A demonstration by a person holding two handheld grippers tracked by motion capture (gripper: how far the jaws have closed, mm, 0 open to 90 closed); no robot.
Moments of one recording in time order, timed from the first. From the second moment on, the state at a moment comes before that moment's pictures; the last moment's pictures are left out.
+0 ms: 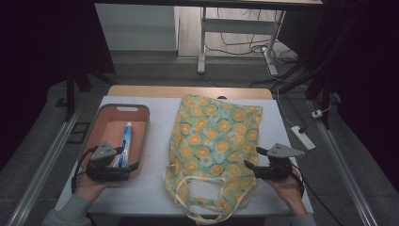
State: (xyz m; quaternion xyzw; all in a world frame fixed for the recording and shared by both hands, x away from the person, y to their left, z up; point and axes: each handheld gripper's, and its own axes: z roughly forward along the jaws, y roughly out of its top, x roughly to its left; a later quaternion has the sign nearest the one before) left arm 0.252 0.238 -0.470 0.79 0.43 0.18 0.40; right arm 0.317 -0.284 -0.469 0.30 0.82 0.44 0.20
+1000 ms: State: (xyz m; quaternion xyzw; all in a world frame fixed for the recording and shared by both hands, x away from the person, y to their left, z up) left arm 0.252 0.235 -0.471 0.80 0.42 0.17 0.39; right arm 0.333 -0.142 -0.472 0.12 0.96 0.24 0.07
